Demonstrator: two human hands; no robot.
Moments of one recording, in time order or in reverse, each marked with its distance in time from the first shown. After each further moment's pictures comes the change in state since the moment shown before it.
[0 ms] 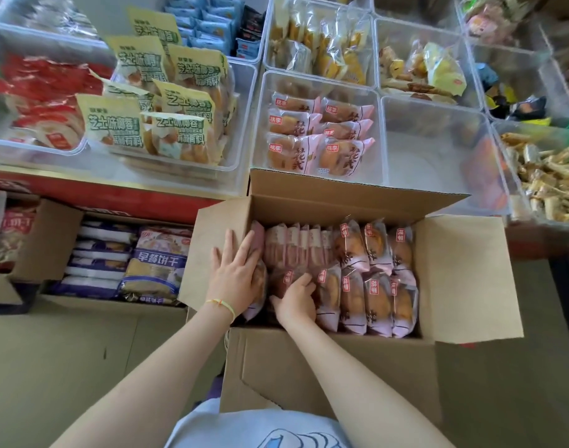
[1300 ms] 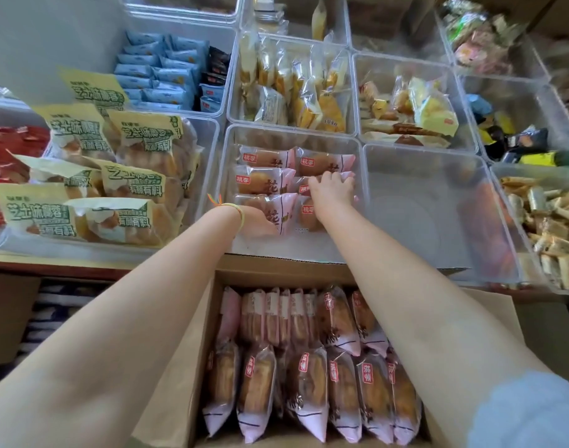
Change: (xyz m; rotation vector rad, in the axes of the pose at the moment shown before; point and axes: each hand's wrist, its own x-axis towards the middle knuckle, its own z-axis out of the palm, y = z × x) left_hand 0.325 0.008 -0.090 -0.181 -0.815 -0.125; right_hand 0.250 -0.154 -0.234 -1.045 0.384 -0.394
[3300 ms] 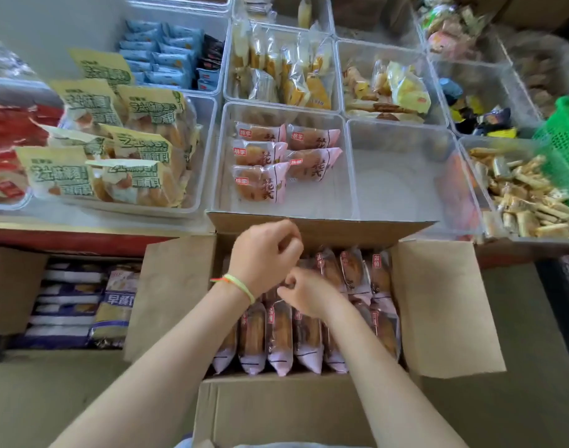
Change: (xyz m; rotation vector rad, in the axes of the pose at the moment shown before) left_hand -0.197 0.055 0.147 -0.393 1.028 0.563; right_hand -0.251 -0.043 0.043 0.894 -0.423 -0.122
